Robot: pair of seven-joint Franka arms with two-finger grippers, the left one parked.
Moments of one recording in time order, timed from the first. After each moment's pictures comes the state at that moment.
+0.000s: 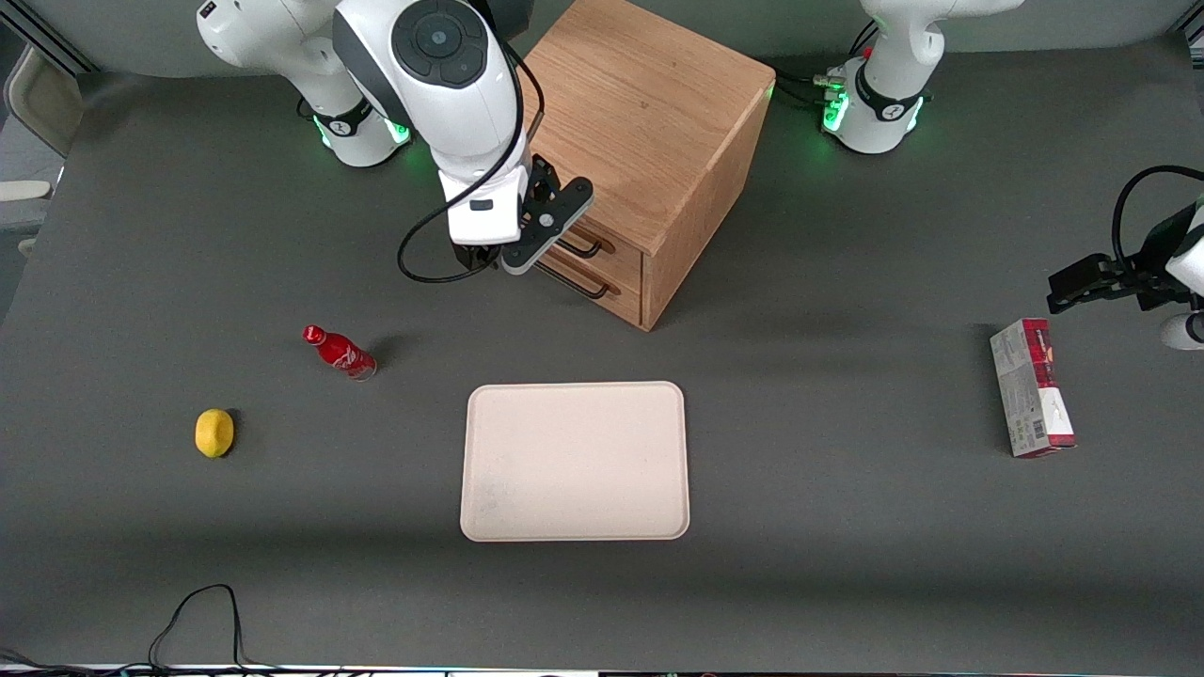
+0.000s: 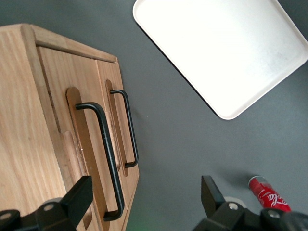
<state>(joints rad) 0.72 0.27 -0.01 -1.46 0.04 1.63 -0.14</state>
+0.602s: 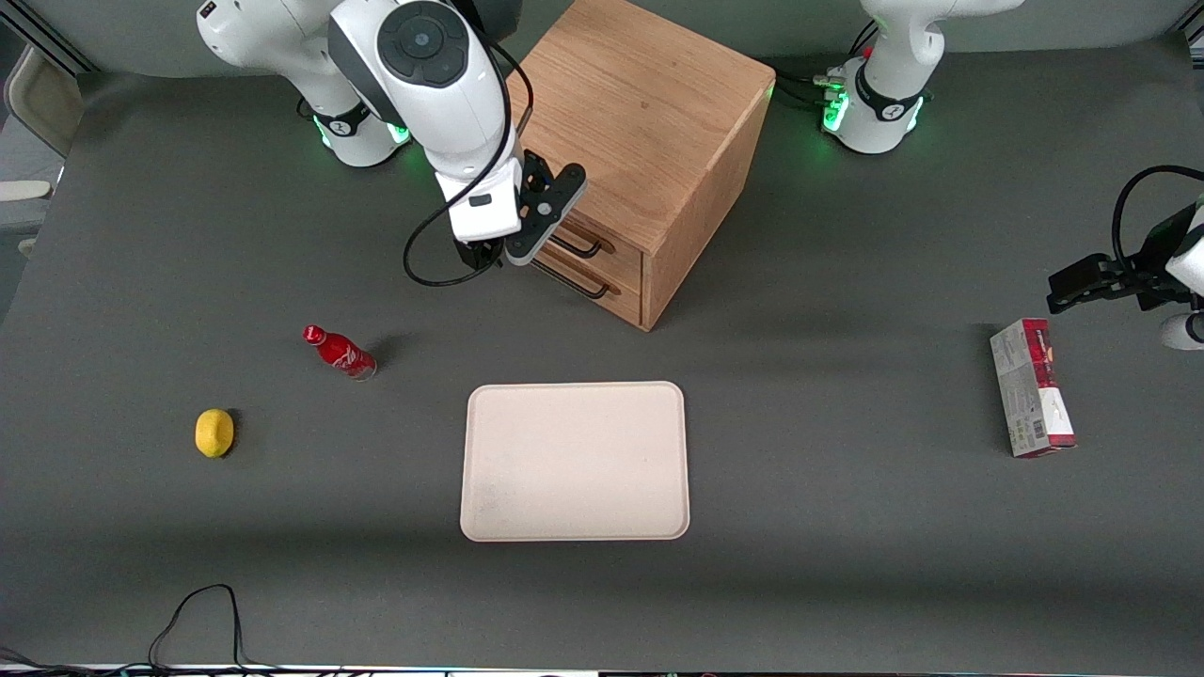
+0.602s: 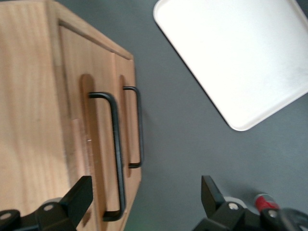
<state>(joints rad) 0.72 0.19 -0.02 -1.61 0.10 1.73 -0.25</state>
